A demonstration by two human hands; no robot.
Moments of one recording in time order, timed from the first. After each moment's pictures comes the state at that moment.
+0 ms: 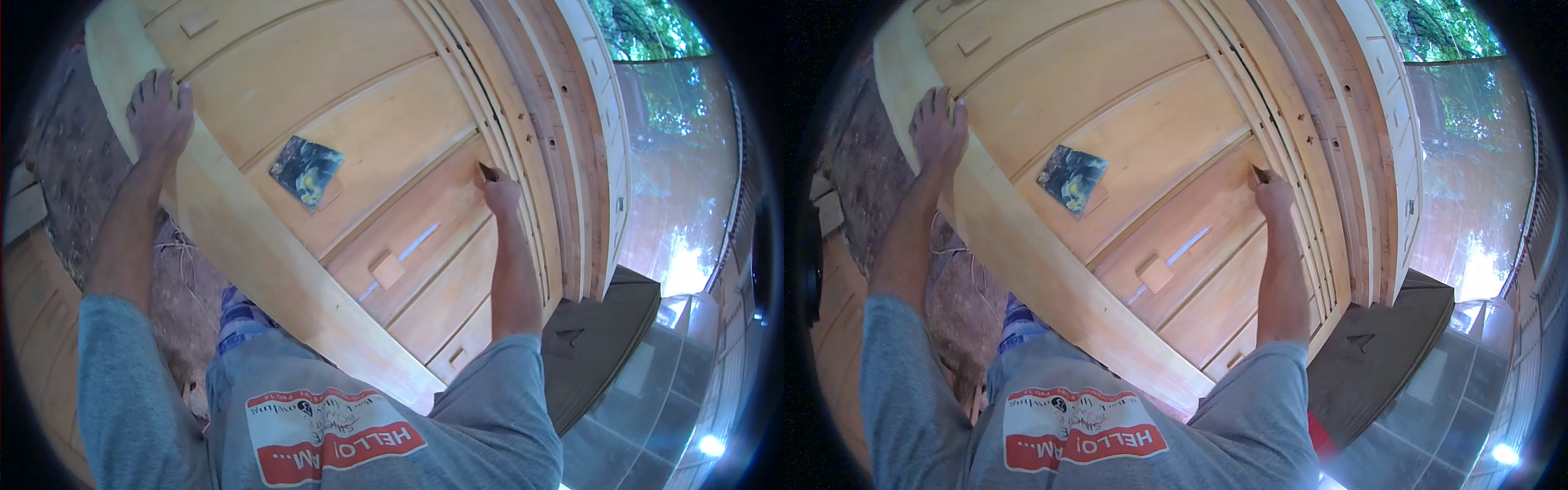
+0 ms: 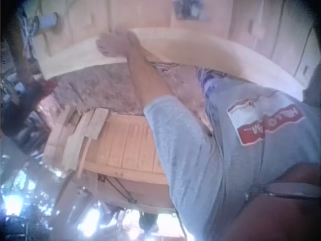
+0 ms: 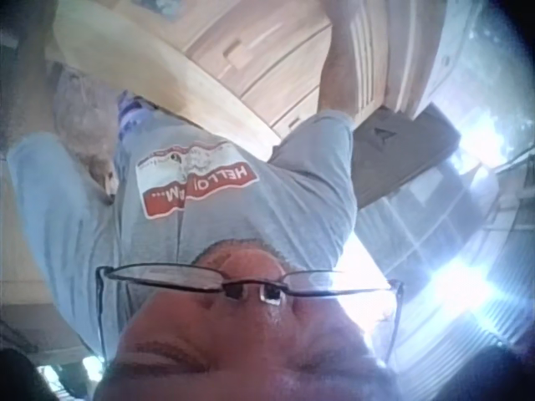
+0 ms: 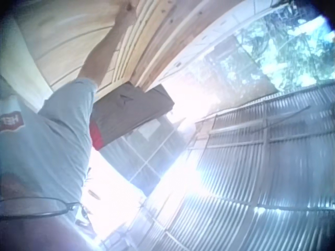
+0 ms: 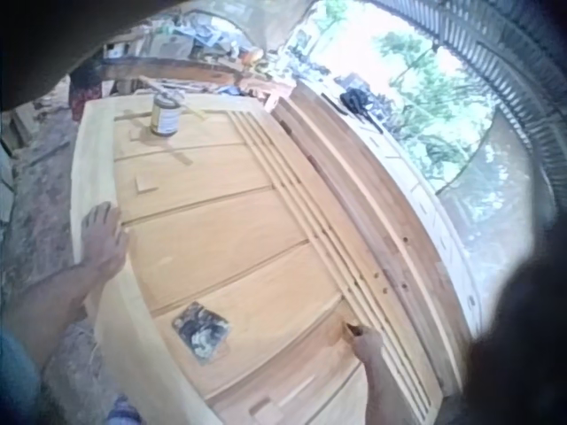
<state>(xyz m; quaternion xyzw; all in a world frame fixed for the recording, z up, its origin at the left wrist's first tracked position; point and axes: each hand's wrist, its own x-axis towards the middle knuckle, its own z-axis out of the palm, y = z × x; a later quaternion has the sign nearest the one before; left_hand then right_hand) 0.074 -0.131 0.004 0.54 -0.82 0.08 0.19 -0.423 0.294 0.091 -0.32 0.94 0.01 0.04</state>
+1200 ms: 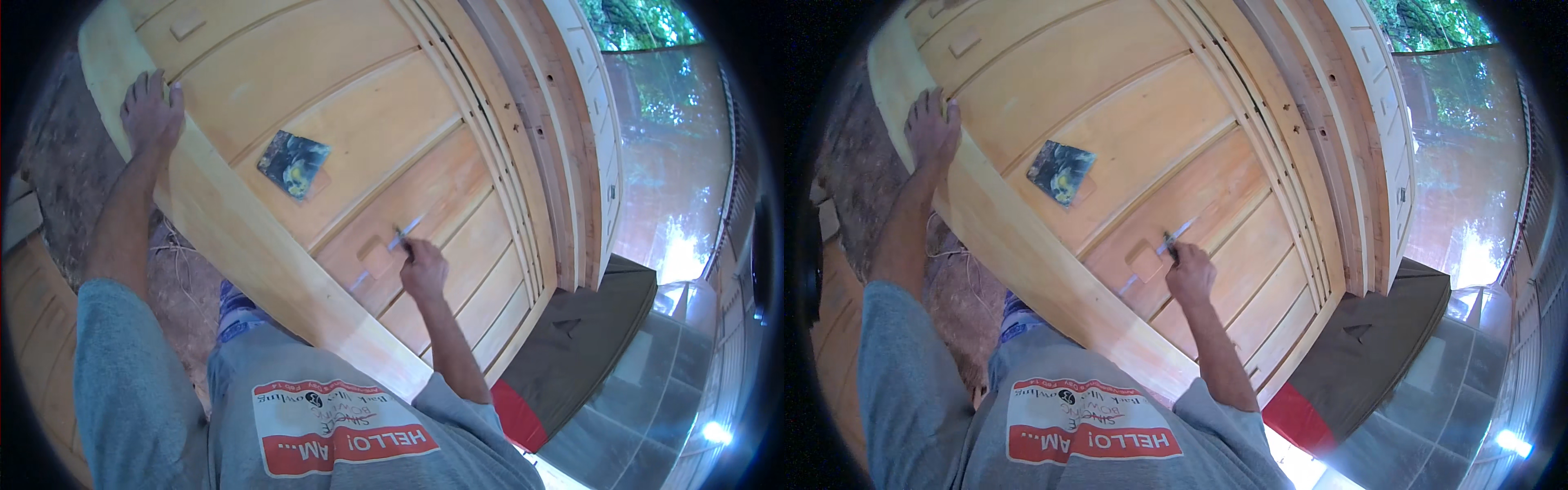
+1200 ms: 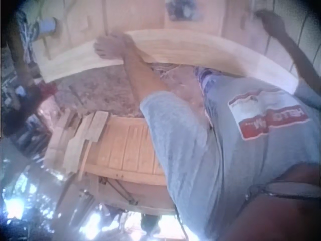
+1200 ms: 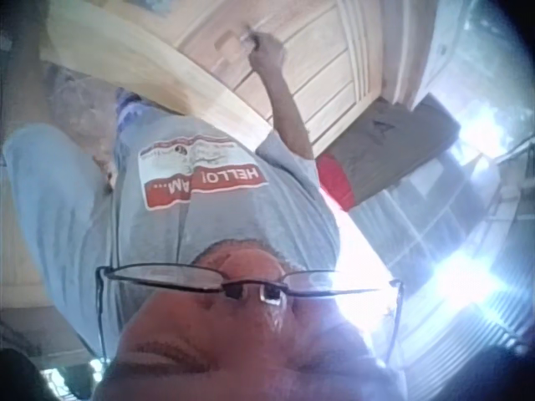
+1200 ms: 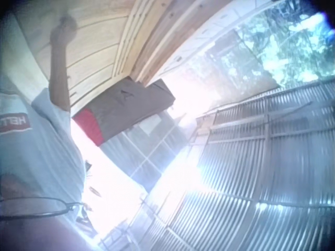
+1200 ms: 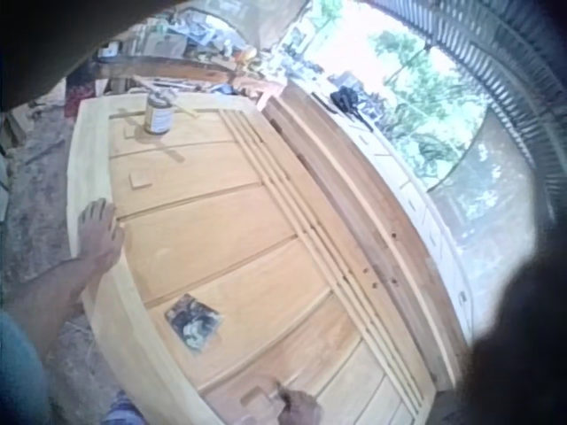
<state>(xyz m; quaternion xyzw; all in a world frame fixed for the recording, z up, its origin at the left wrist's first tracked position) 0.072 -0.133 0.004 0.55 -0.81 0.08 0.17 -0.186 0.365 0.093 -0.43 0.90 -0.04 0.05</state>
